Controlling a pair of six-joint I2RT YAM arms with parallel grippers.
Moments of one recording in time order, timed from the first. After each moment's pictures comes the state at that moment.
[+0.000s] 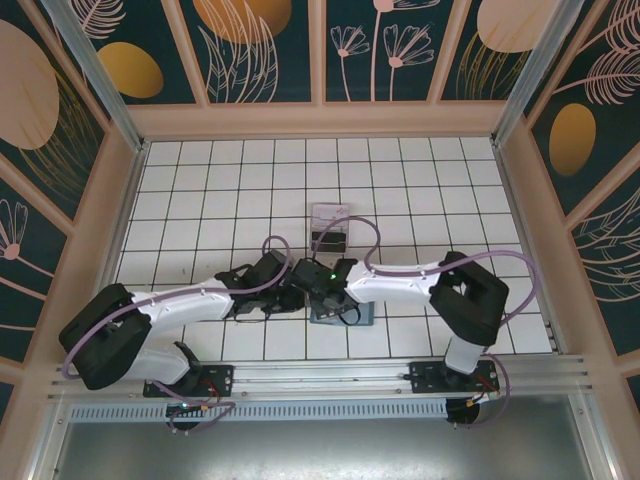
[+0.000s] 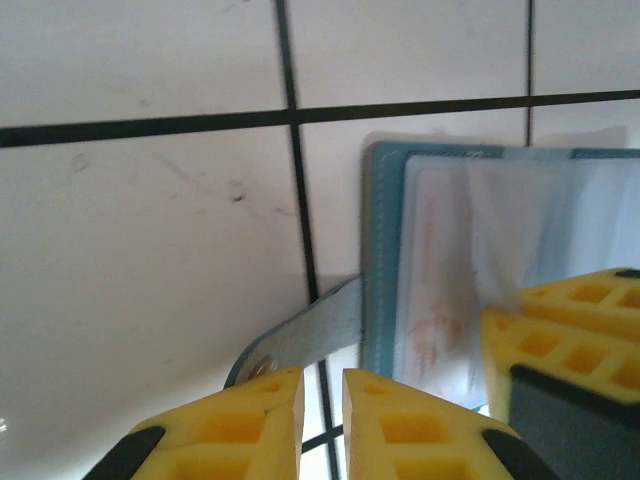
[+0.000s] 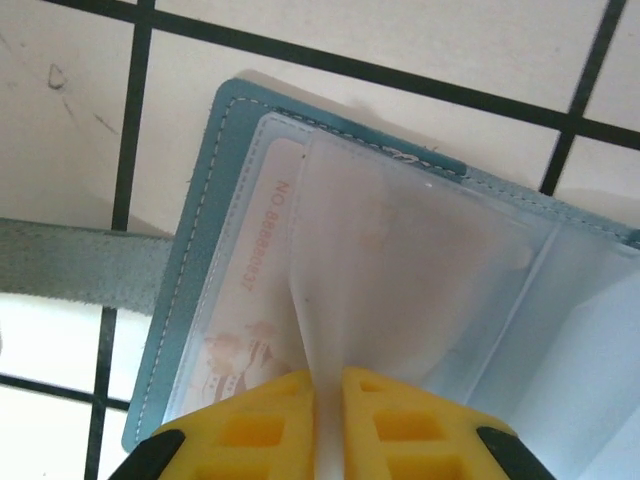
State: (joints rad) left arm -0.85 1.38 0.59 -0.21 0.19 -0.88; right arm 1.15 1.71 1.04 -0.69 0.16 0.83
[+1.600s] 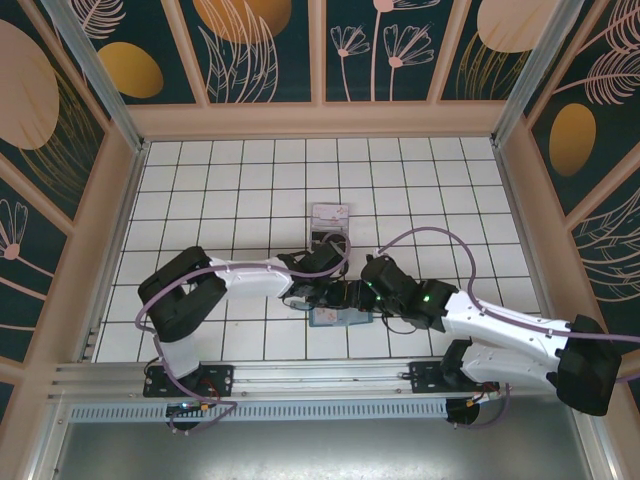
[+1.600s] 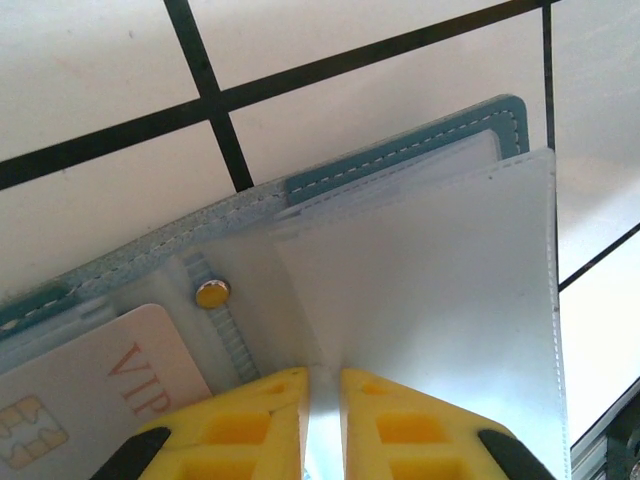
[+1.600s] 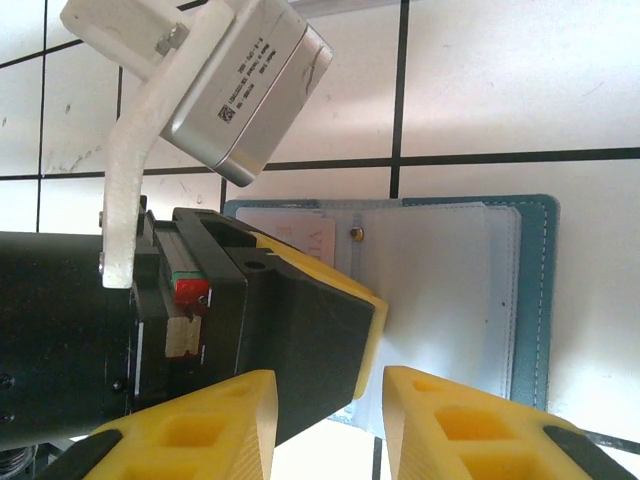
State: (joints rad) left arm -0.99 1.82 0.99 -0.24 0.29 -0.82; right arm 1.00 1.02 0.58 -0.43 0.08 0.96
